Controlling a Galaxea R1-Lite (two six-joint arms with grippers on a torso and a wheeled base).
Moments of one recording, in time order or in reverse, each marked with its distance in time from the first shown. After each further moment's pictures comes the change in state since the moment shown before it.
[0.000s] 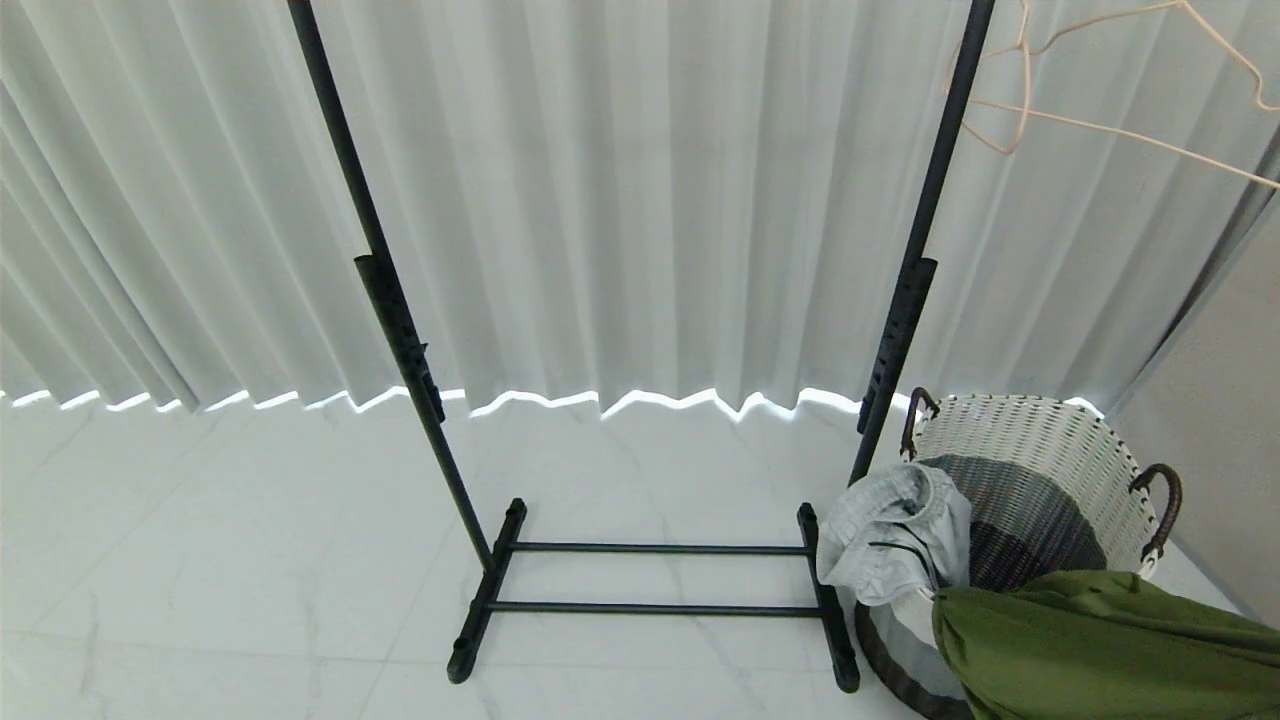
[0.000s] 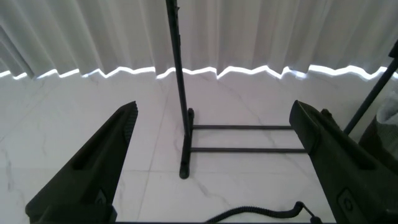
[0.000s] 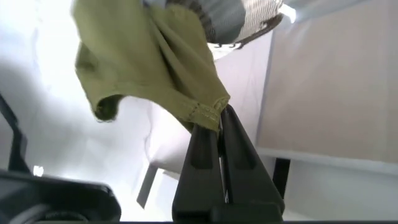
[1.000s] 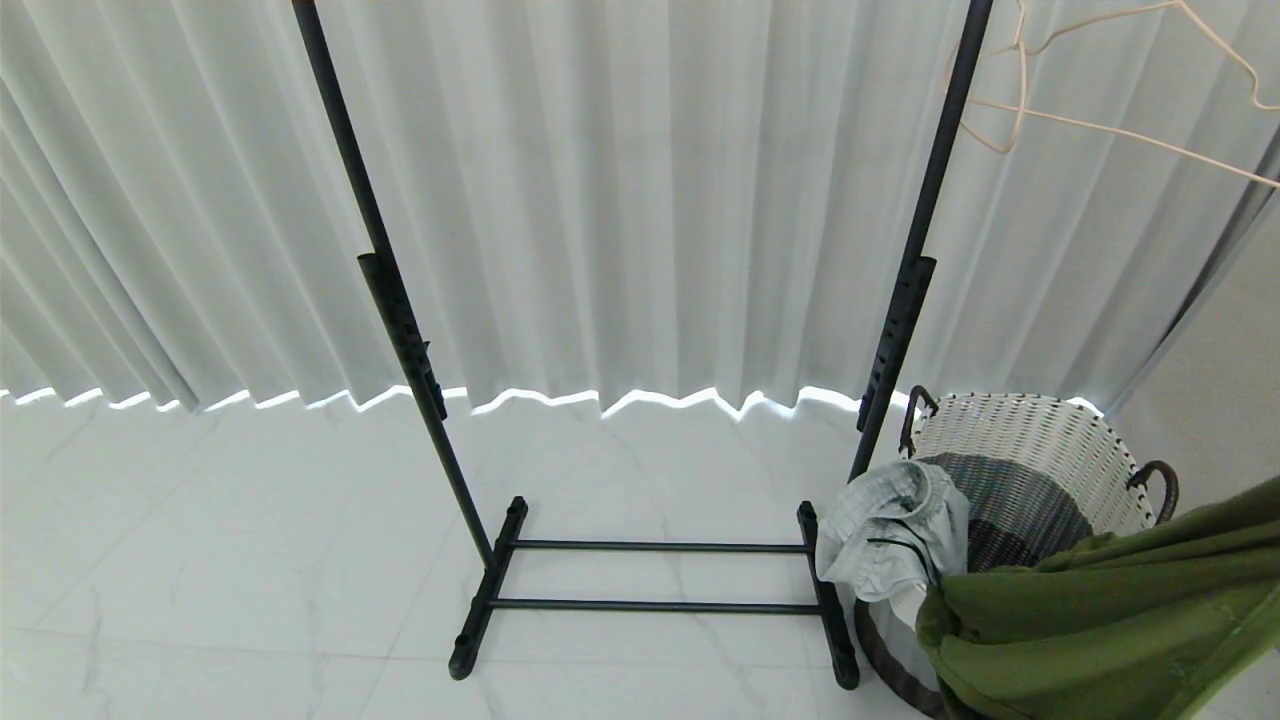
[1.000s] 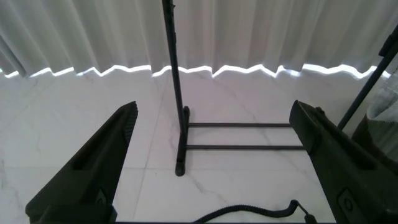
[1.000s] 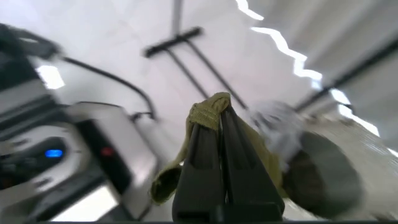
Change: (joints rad) left arm -0.002 0.000 0.000 0.004 -0.014 -0.006; right arm 0.533 0.310 -0.621 0.192 0.421 0.277
